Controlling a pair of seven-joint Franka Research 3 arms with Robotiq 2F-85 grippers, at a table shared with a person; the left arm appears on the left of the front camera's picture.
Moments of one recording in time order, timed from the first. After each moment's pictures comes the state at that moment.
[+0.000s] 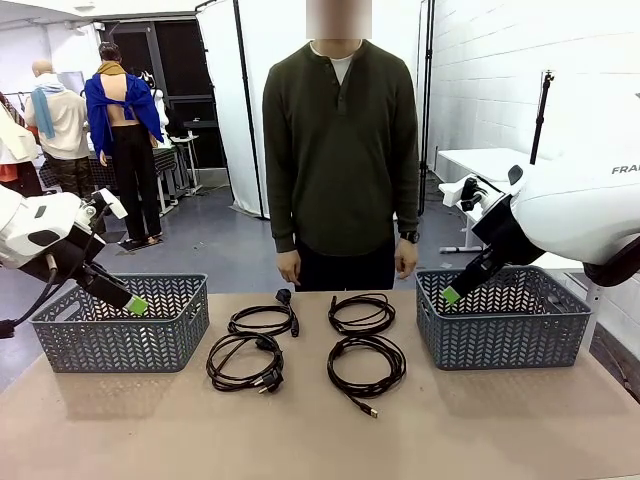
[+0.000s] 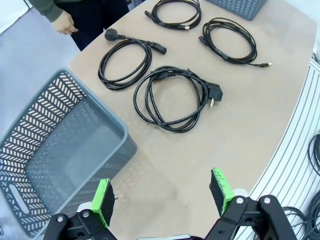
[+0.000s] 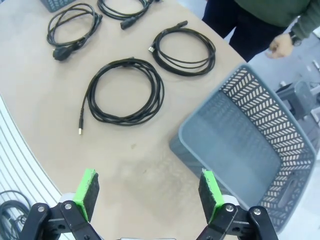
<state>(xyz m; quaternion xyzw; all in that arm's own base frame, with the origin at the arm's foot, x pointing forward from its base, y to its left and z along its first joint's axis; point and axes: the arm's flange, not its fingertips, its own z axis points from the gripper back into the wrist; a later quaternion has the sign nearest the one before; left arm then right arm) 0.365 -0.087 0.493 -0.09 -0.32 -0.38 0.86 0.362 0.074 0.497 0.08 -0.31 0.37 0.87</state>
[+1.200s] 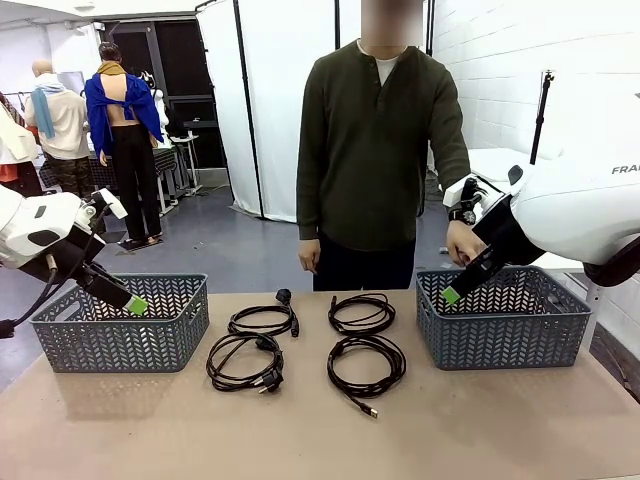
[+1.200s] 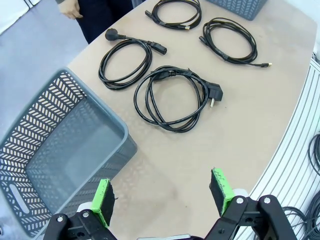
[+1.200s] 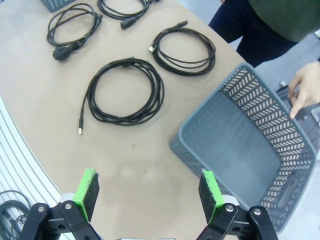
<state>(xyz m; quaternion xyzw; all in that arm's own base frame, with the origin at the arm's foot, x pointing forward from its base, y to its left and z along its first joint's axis) 0.365 -0.087 0.494 -0.09 -0.32 -0.38 0.87 0.362 0.074 0.497 0.08 -0.31 0.37 0.87</state>
